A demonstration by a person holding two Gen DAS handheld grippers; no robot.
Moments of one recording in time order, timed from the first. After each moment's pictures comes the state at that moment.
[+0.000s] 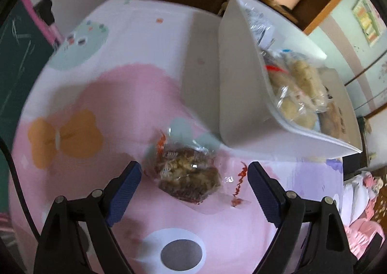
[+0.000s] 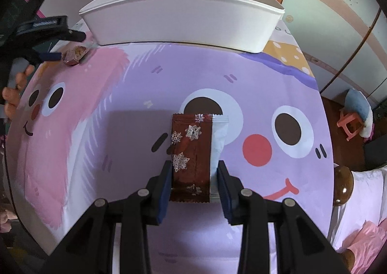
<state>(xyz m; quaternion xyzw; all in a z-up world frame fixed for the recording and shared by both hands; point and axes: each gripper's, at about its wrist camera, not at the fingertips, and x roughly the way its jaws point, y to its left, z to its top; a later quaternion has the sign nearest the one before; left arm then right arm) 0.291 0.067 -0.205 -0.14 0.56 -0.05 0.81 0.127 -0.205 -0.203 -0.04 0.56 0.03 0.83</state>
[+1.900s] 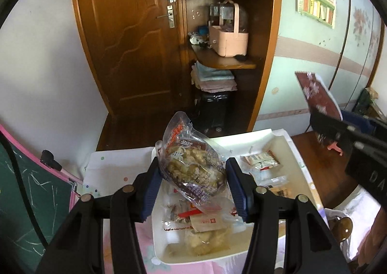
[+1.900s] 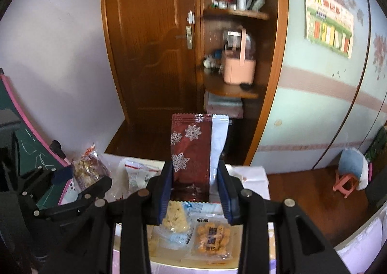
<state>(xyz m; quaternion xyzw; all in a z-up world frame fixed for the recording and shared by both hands) 0.384 -0.074 0.002 0.04 0.40 -0.07 0.91 0.352 -0.214 0.030 0.00 0.37 0.02 0.93</state>
